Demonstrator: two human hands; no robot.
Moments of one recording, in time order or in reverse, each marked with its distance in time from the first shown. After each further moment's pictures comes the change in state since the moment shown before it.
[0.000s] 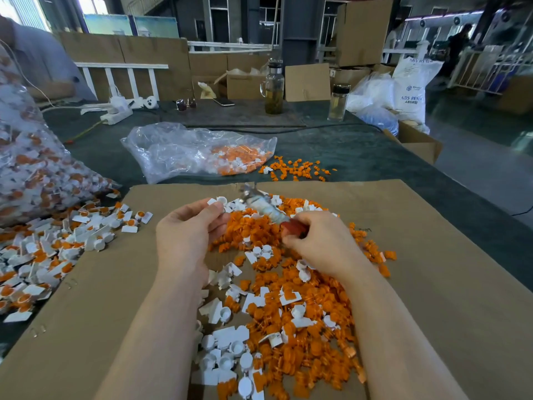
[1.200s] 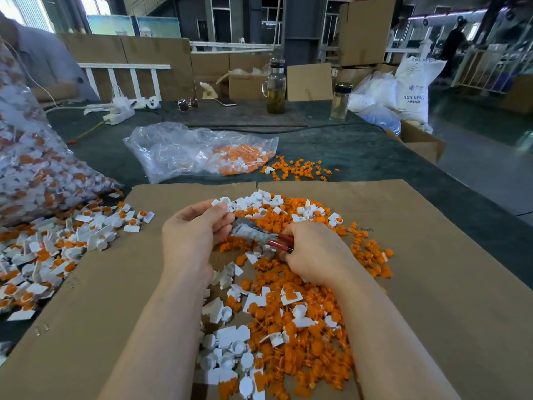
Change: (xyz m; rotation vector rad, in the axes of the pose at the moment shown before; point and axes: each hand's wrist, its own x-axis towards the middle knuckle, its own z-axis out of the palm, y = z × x) left_hand 0.001 -0.004 0.002 -0.024 -0.018 -0.020; right_hand 0.004 -0.004 0.016 -0.224 -0.153 0.008
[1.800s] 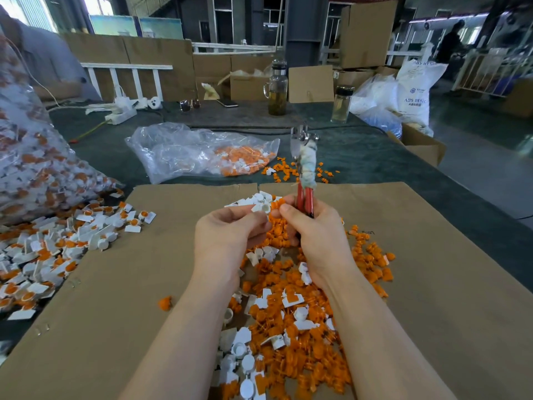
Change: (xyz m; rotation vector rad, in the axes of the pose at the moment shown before) left_hand -0.022 -0.011 0.021 0.146 -0.194 0.043; right_hand -0.011 -0.025 -0.011 1.266 0.336 0.045
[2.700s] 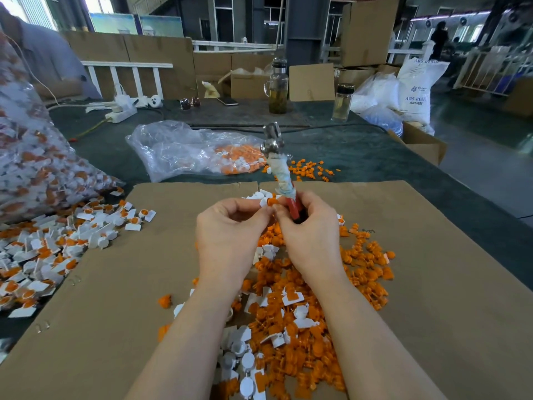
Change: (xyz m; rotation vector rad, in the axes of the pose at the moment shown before) left_hand -0.005 -0.002 0.005 0.243 0.091 0.237; right_hand 0.001 0.009 0.009 -0.453 0.152 -0.304
